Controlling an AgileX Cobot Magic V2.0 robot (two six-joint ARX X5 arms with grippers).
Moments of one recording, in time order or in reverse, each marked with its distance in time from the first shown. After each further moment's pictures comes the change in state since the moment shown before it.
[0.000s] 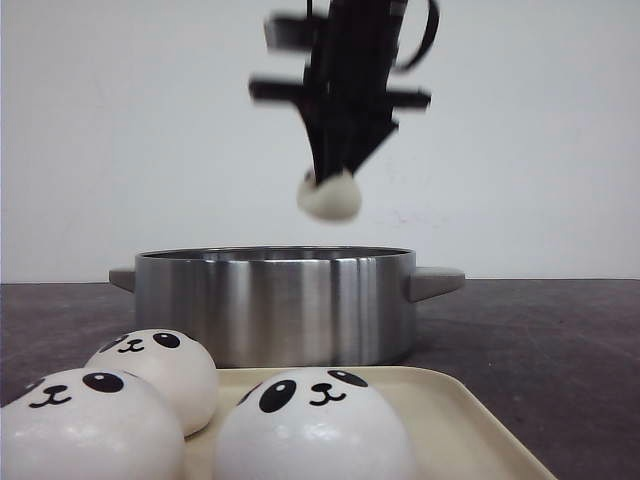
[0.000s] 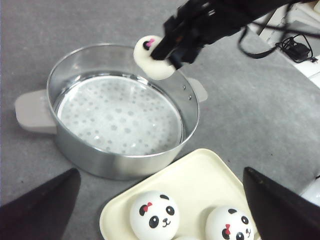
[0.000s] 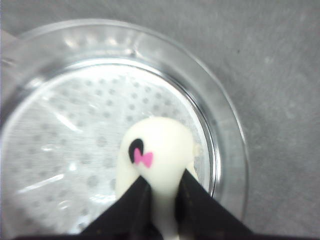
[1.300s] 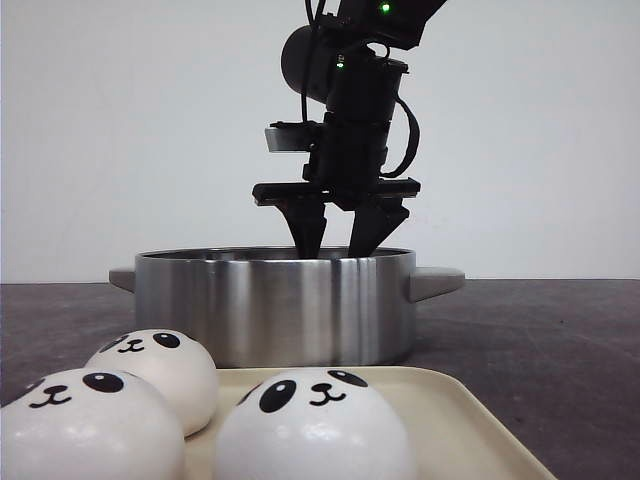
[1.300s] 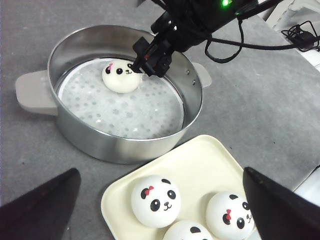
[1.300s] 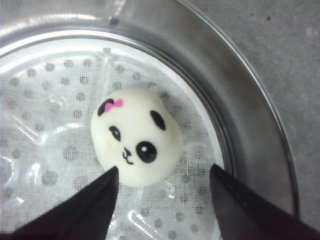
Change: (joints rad) left arm 0.000 0.000 0.000 -0.056 -0.003 0.000; right arm -0.041 0.140 0.000 0.077 -0.051 -0.005
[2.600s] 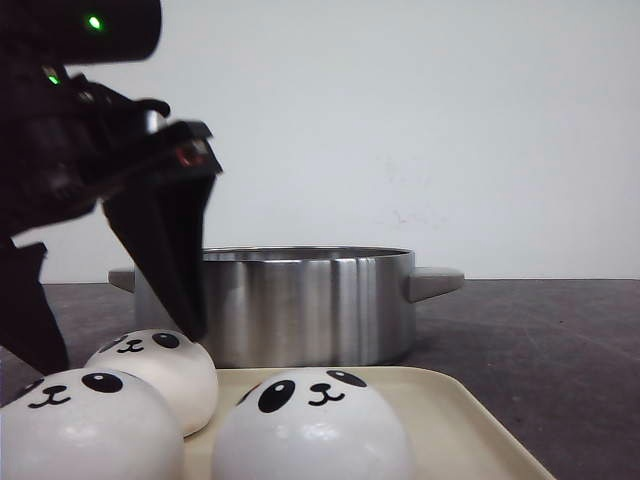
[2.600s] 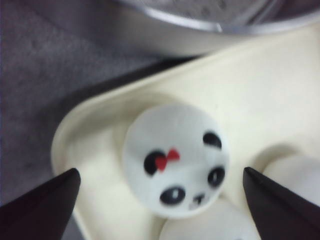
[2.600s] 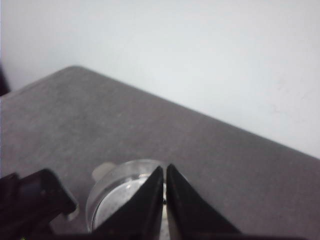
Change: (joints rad) left arm -0.236 0.793 0.000 0.147 -0.127 -0.284; right arm 0.572 -0.918 0.037 -0.254 0.547 0.061
